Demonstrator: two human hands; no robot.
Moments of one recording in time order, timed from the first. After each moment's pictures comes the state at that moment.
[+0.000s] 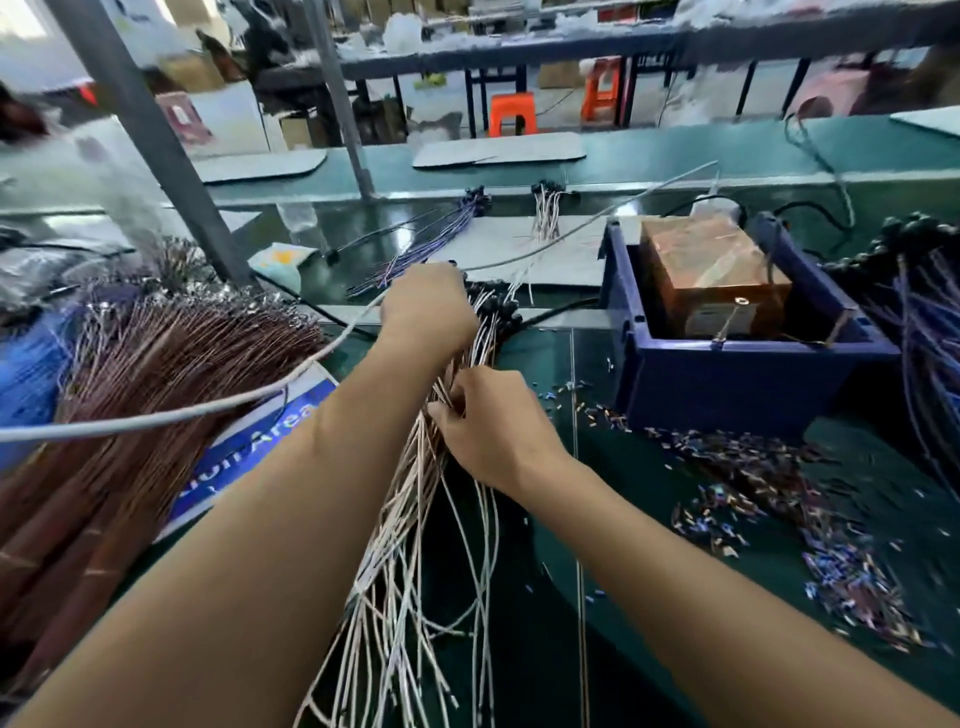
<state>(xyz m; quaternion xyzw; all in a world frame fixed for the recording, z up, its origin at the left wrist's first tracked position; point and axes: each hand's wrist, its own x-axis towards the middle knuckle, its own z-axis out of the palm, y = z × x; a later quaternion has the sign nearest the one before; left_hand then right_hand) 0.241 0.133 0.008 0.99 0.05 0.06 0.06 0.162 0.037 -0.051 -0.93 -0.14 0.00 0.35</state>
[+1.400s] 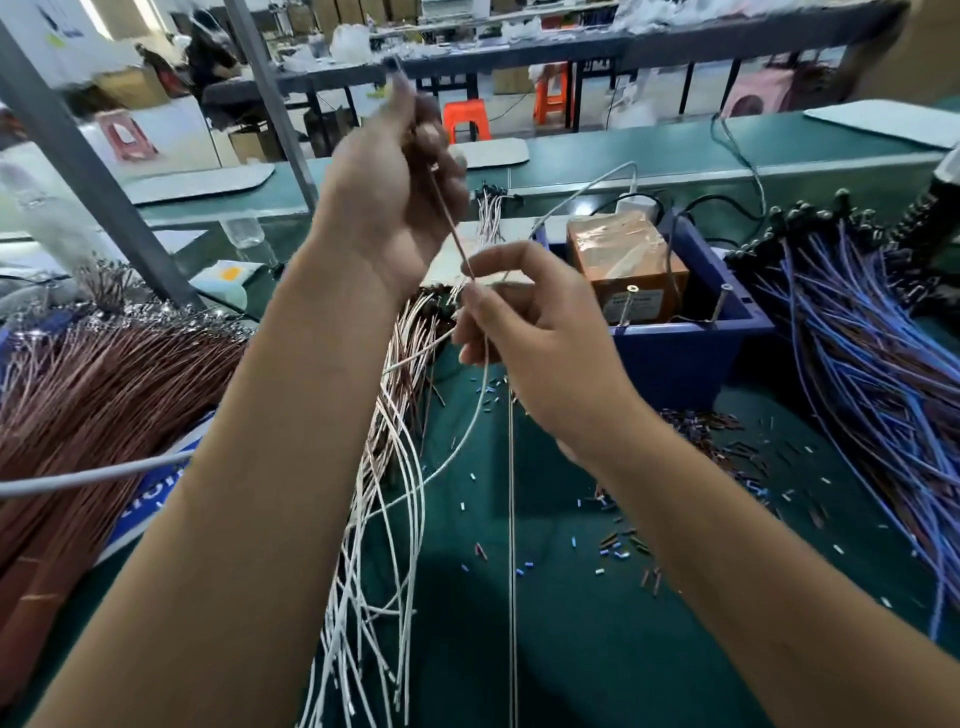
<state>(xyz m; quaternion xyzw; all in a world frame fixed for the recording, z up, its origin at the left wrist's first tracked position) 0.189 0.072 0.102 0.46 -0.06 0.00 0.89 0.127 -0.052 0.019 -0.65 -0.17 -0.06 0.73</state>
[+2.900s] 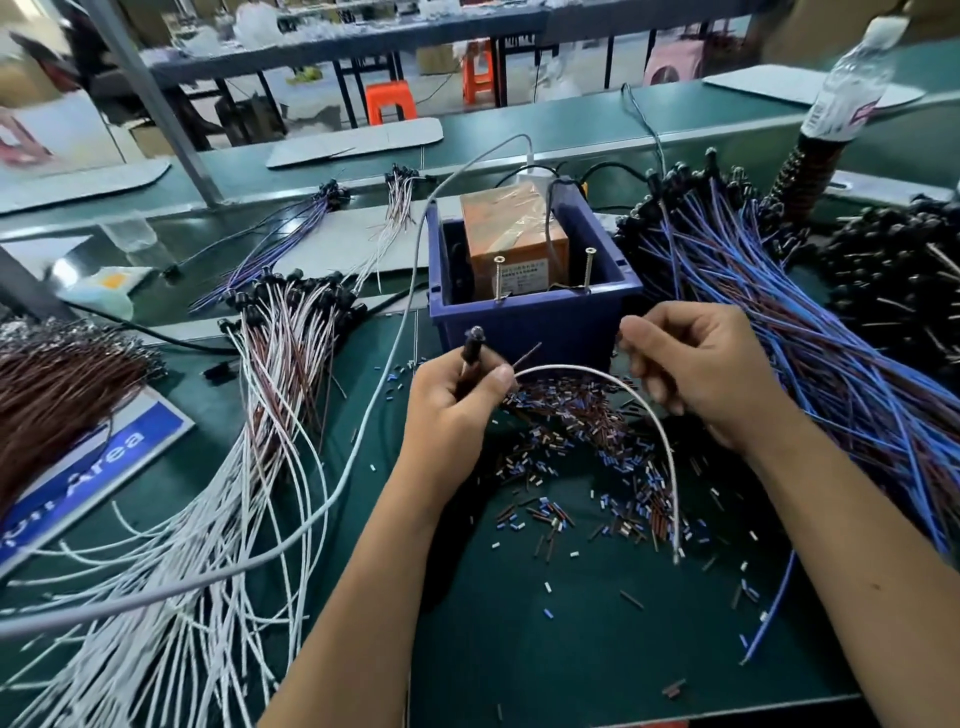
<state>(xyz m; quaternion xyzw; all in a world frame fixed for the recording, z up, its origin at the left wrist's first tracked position) 0.137 -0.015 -0.080 0.75 -0.16 0.08 0.64 0.126 -0.258 -0.064 -0.73 -0.06 -0.11 0.67</state>
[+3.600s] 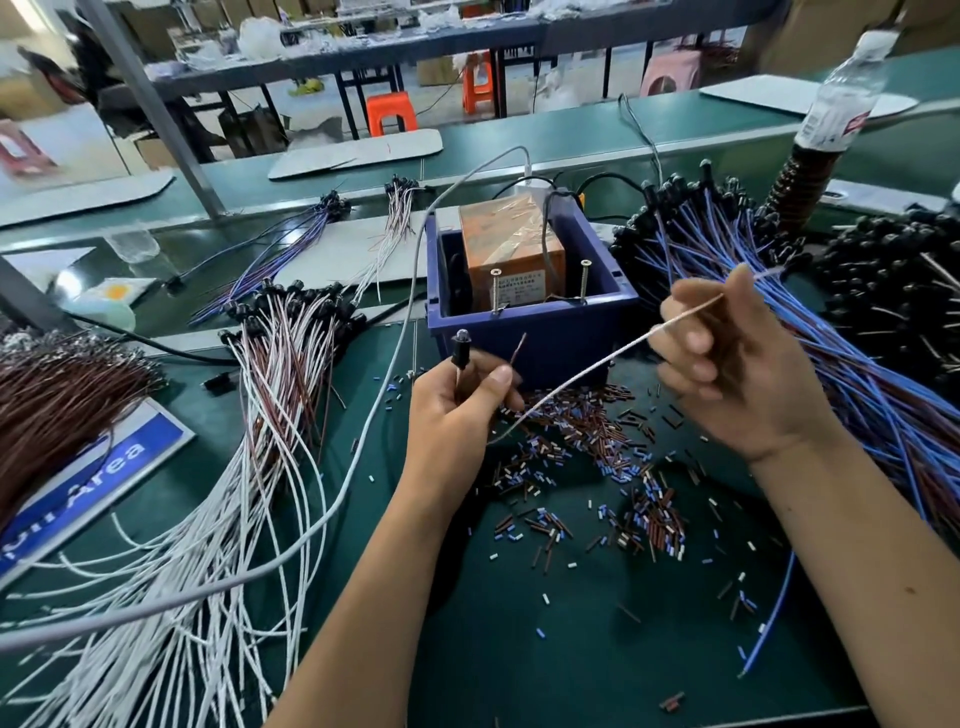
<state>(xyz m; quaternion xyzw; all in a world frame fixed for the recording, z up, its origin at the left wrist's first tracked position) 0.135 -0.026 -0.079 0.69 -0.11 0.05 0.71 0.124 -0.274 -0.056 -0.45 -0.20 0.03 0.87</state>
